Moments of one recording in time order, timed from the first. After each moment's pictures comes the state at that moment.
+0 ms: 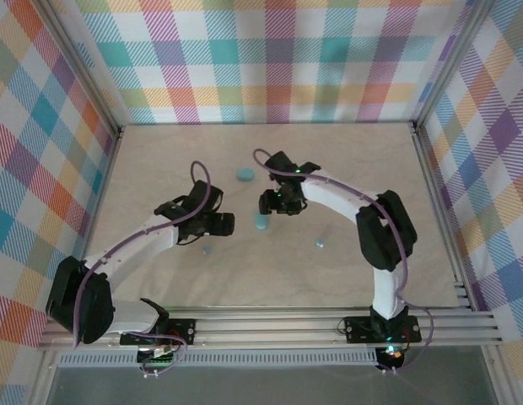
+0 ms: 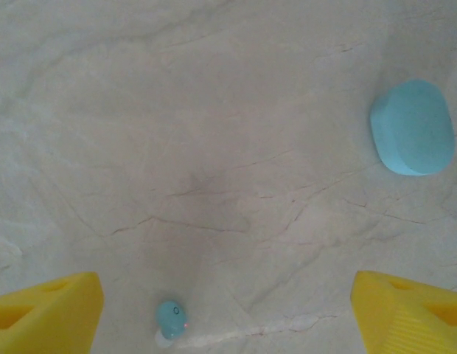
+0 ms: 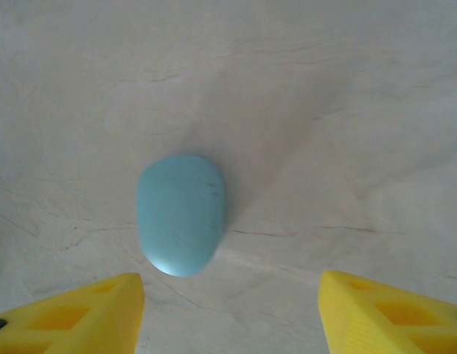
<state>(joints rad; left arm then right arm) -0.51 1.30 0.89 -0.63 -0.11 -0.40 0.69 1.96 1.52 -0.79 -0.12 0.54</state>
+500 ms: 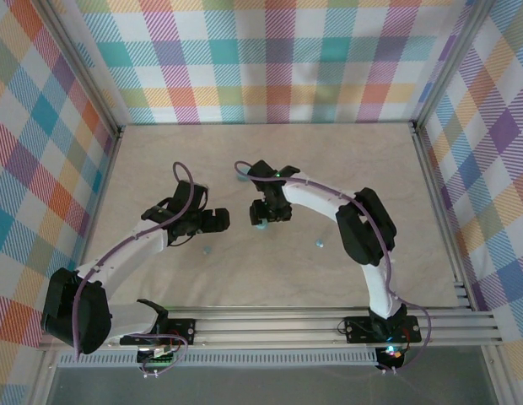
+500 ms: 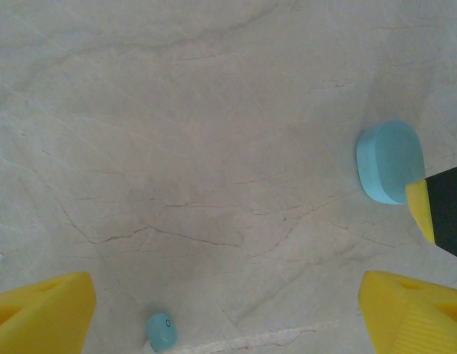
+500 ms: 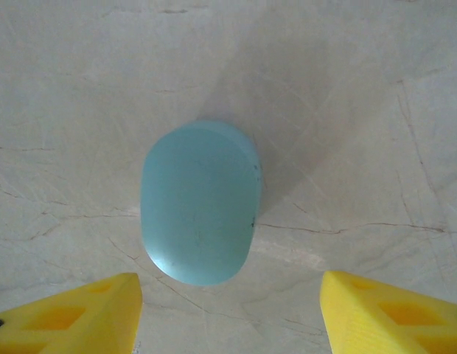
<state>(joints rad) -0.42 1.25 0.83 -0.55 -0.01 -0.44 0.76 2.08 1.63 -0.90 -0.07 0.52</state>
